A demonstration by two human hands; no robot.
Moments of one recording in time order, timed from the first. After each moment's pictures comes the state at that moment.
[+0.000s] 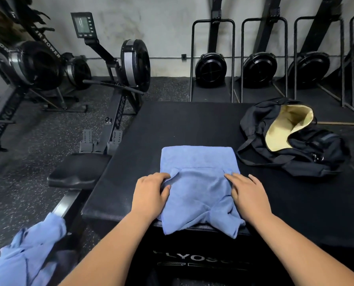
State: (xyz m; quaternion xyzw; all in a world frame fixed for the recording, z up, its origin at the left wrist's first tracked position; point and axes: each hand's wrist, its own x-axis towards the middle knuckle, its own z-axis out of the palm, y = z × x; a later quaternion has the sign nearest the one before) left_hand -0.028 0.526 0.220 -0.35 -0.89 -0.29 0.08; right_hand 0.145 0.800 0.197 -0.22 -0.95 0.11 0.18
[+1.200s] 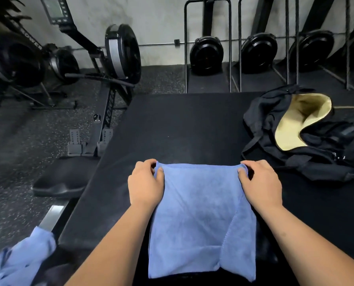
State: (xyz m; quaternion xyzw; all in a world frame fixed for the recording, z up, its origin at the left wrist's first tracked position) left_hand -0.091 0.589 0.212 -0.16 -0.92 -0.36 0.03; right_hand 0.098 0.841 0.211 -0.39 -0.86 0.25 0.24
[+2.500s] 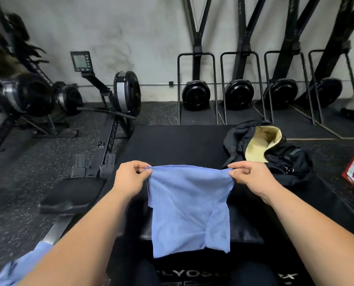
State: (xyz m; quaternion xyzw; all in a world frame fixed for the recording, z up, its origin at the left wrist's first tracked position) left_hand -0.077 0.518 0.325 -0.23 -0.84 -0.48 -0.03; right_hand 0.170 0.827 0.335 -0.27 -0.79 0.51 0.20
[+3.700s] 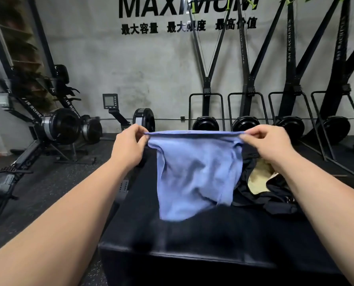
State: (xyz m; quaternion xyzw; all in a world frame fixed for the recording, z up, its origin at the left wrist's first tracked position) left_hand -0.049 0.483 0.523 -0.32 -0.82 -0.41 0.23; right_hand 0.185 0.806 0.536 -0.17 -0.81 0.40 0.40
